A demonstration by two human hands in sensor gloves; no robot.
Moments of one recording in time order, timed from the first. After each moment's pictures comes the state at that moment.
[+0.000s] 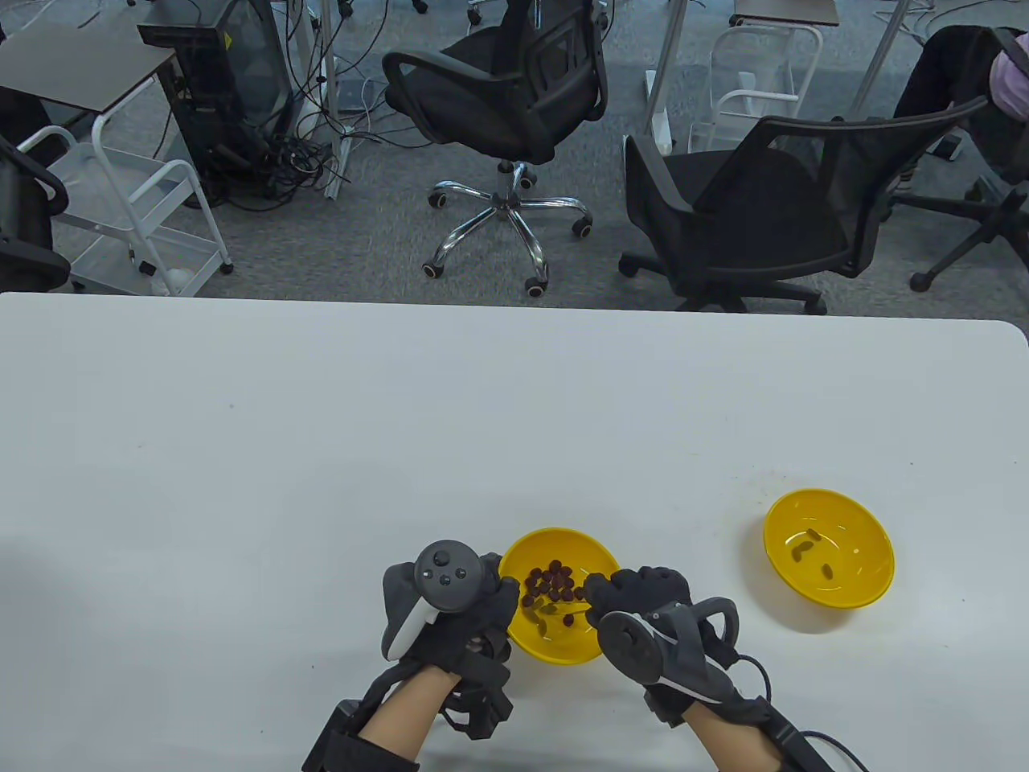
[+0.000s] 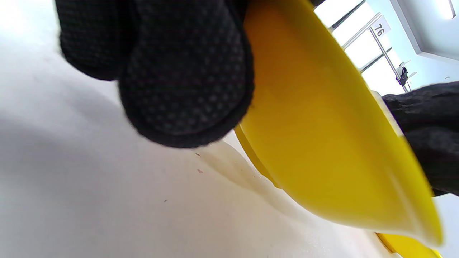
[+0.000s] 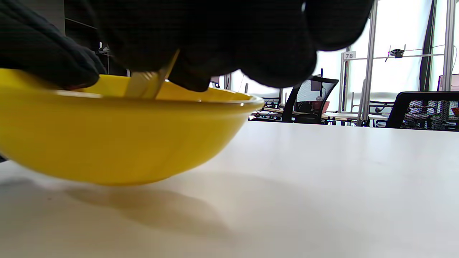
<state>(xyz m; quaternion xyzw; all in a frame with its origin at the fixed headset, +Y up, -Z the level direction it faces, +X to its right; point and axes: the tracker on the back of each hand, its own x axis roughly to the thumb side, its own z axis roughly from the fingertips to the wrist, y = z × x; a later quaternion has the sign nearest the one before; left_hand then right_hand) -0.096 -0.757 -0.272 -0.15 -0.07 0.36 0.92 0.123 -0.718 -0.238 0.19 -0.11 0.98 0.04</state>
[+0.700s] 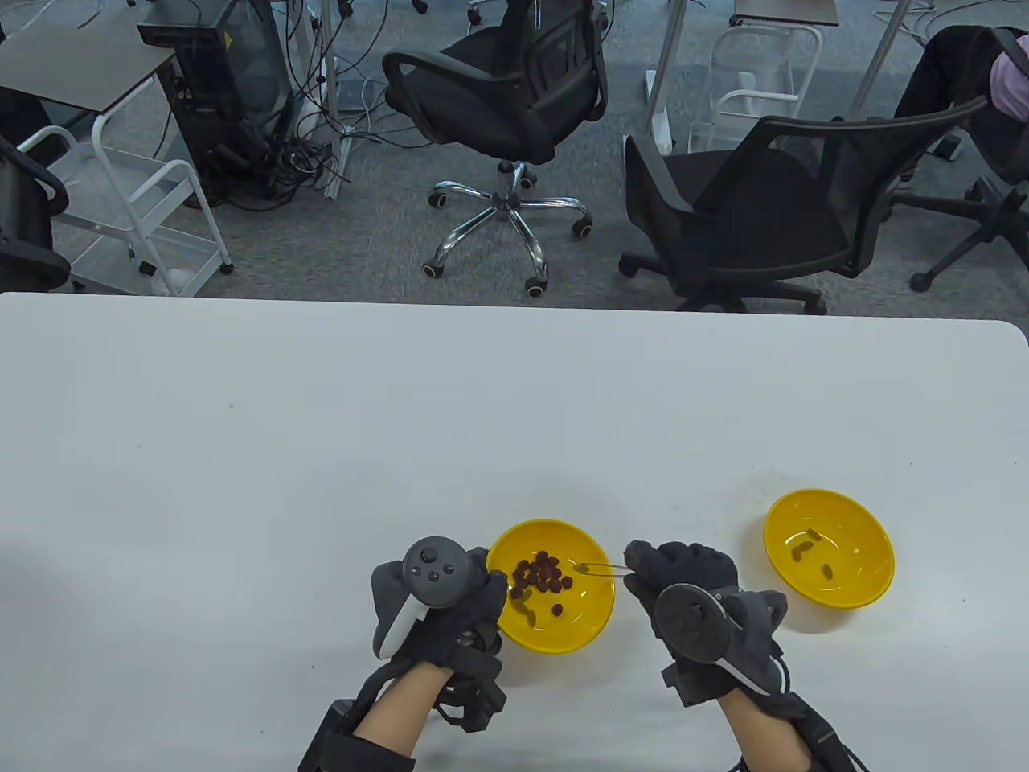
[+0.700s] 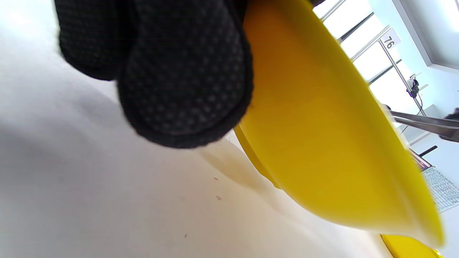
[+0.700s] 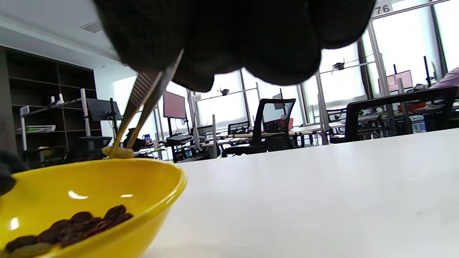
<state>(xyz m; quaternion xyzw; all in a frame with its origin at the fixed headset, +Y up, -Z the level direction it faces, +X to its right) -0.108 -0.757 -0.276 -0.13 -0.04 0.36 0.92 0.176 -0.687 -0.249 0.09 -0.16 0.97 0.14</state>
